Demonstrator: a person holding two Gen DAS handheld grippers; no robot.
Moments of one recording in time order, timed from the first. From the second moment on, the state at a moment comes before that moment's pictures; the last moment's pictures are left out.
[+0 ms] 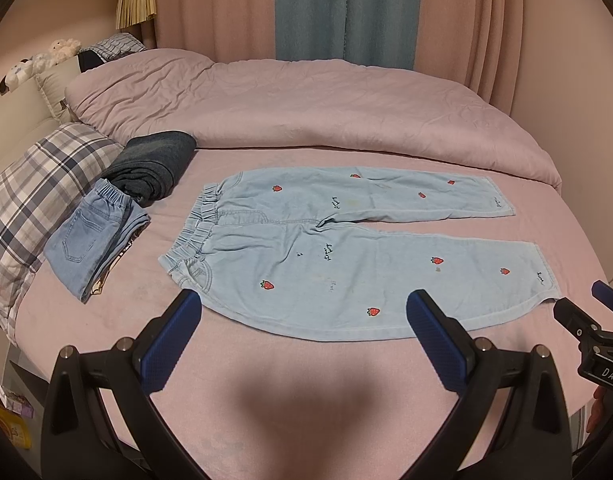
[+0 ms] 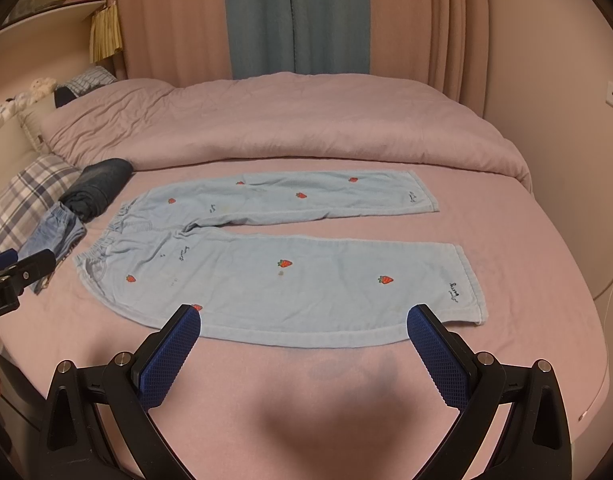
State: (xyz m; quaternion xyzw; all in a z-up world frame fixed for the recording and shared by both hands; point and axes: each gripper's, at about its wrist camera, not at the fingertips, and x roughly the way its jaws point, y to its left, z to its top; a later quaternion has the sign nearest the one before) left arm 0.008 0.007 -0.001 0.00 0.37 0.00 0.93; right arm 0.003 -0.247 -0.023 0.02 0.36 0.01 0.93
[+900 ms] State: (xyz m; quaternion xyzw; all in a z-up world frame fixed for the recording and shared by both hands) left arm 0.008 0.007 -0.002 0.00 0.37 0.00 0.93; right arm 0.002 -0.247 -0.026 0.02 0.36 0.01 0.93
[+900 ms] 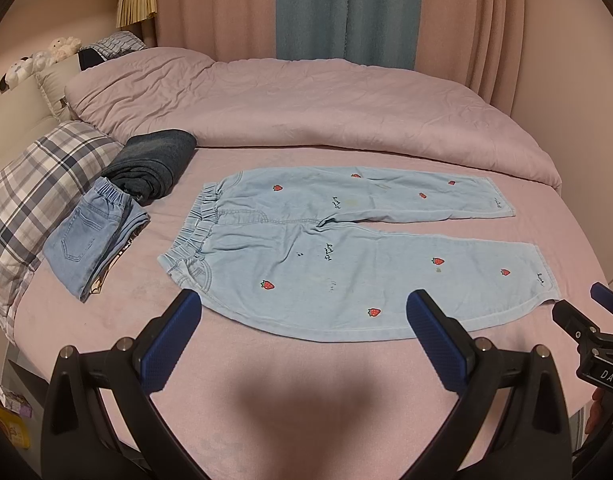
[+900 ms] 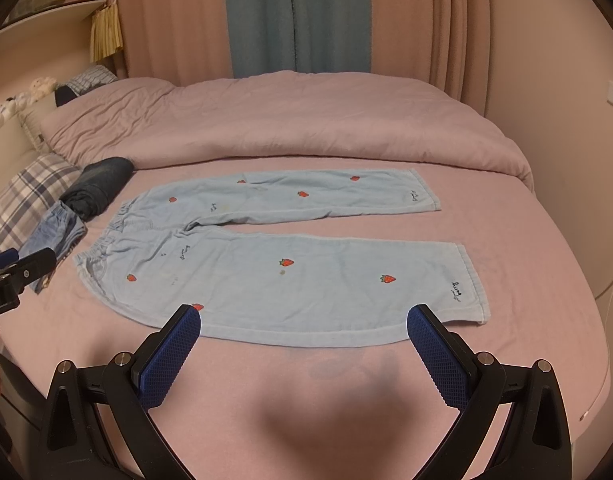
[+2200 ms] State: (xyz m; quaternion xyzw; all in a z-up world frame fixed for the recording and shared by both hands) left arm 0.108 0.178 -0.177 -0.40 0.41 0.05 0.82; right arm 0.052 -0.092 -0.179 -0.30 0.31 0.24 0.87
